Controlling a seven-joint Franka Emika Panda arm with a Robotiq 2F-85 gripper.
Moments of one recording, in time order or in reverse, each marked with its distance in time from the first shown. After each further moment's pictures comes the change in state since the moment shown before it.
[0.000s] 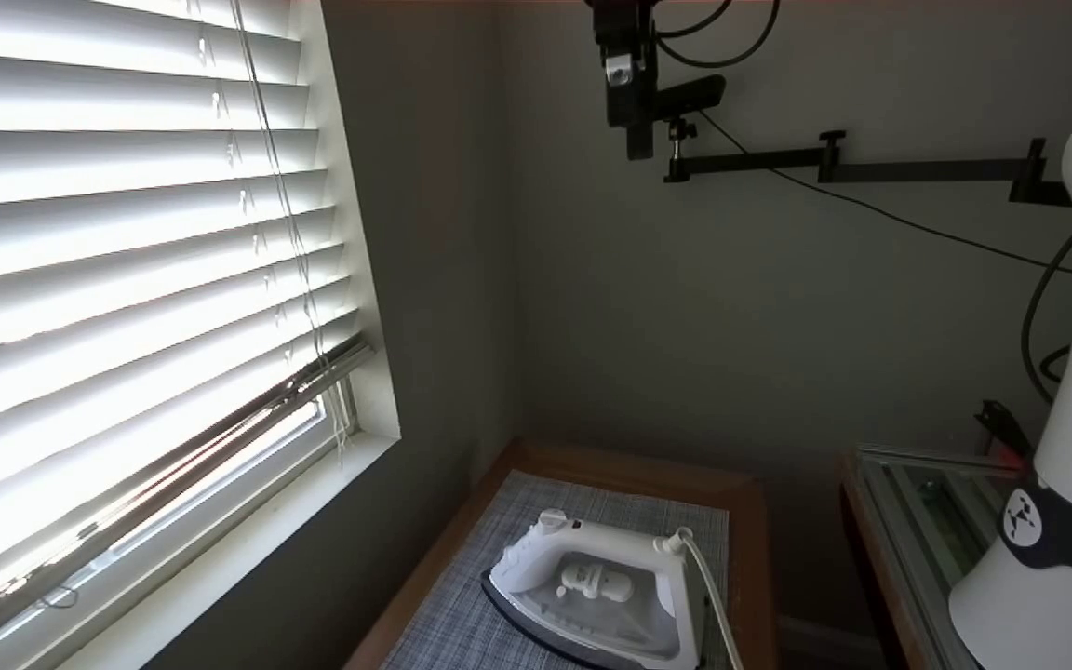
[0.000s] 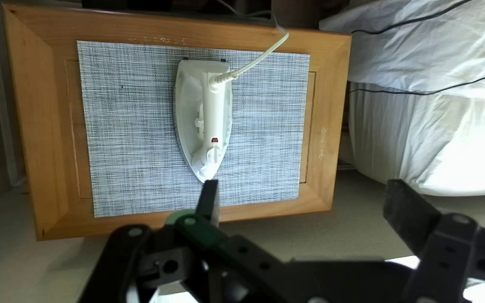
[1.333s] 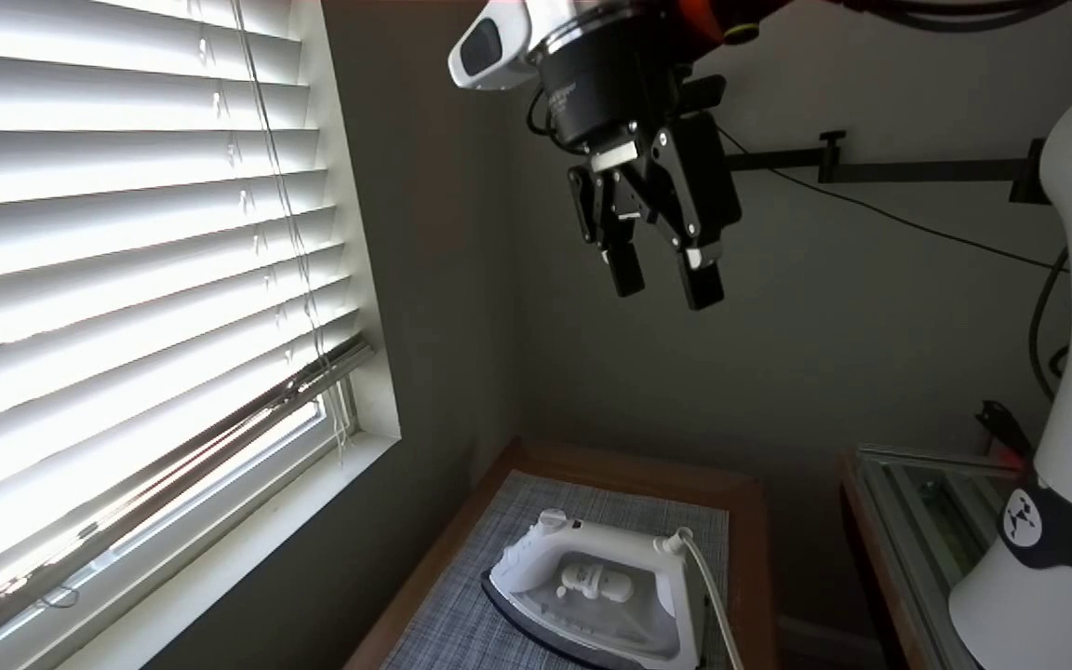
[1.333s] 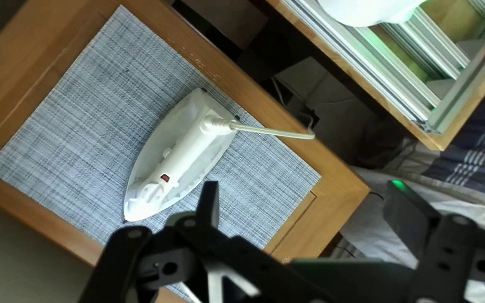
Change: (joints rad) arm 0.143 0.059 0.209 -0.210 -0.134 0.121 -0.340
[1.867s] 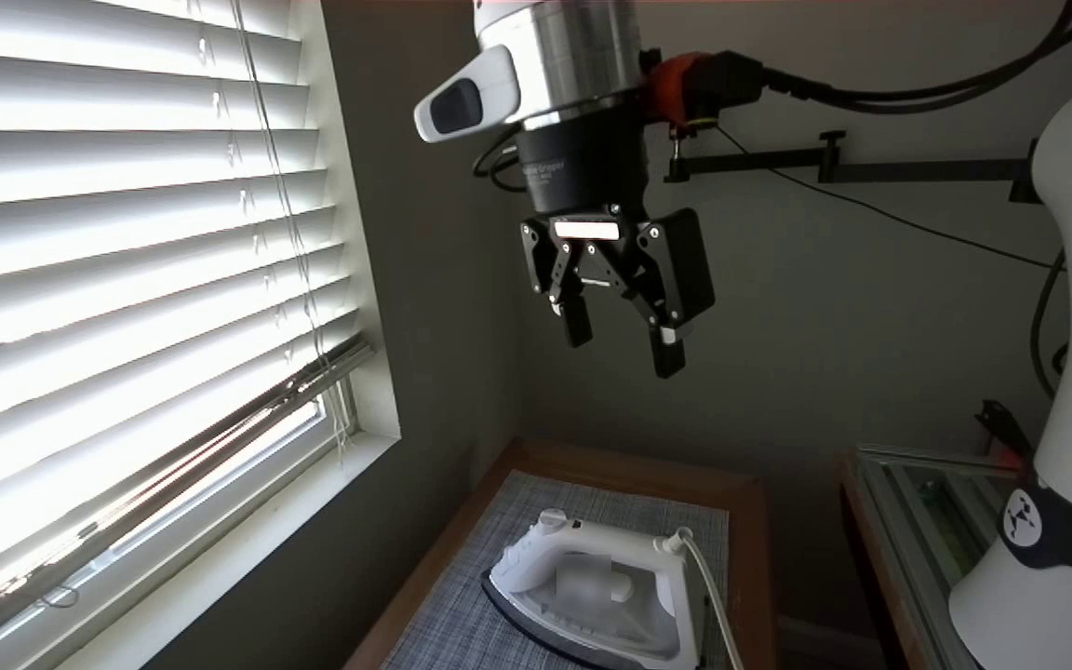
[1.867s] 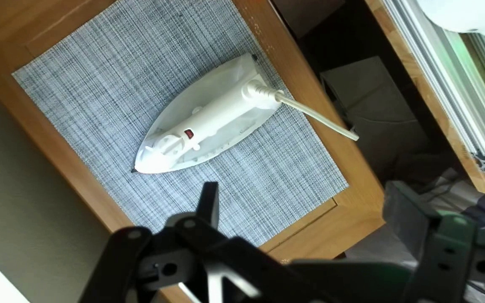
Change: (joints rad) arm 0.050 0.049 0.021 -0.082 -0.078 0.235 -0.150
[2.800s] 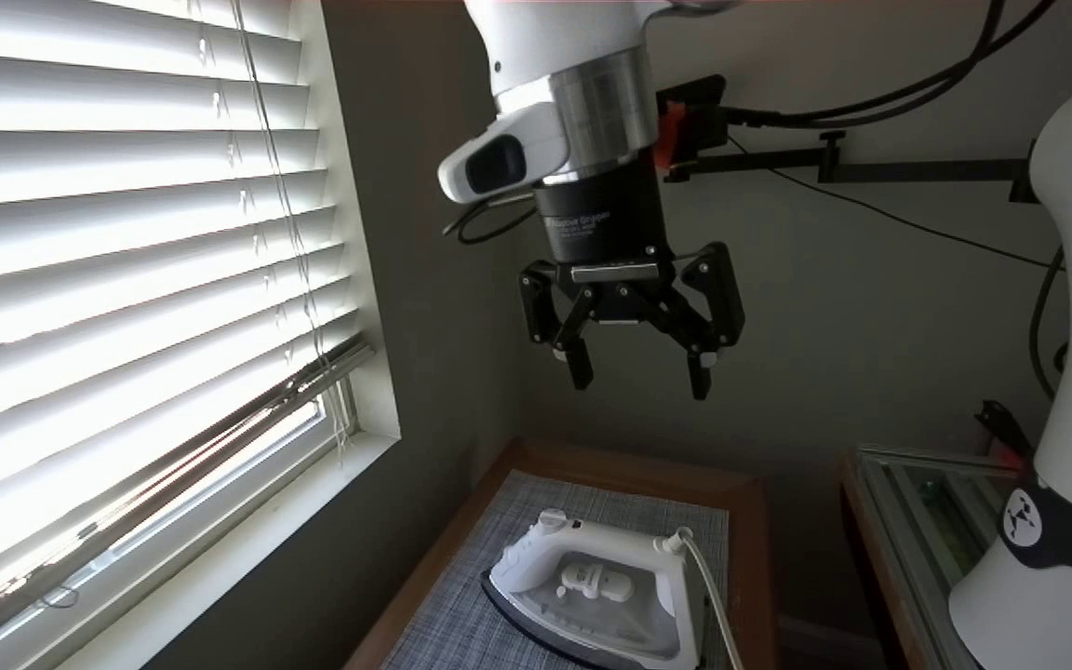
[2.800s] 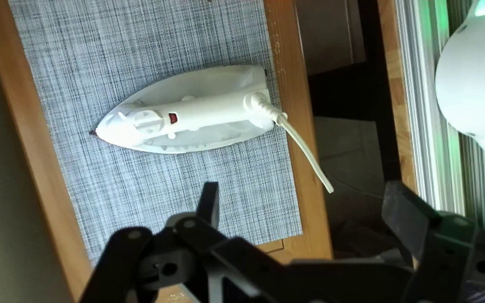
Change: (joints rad) arm 0.016 0.028 -0.001 -0.056 -0.054 0.051 -0.364
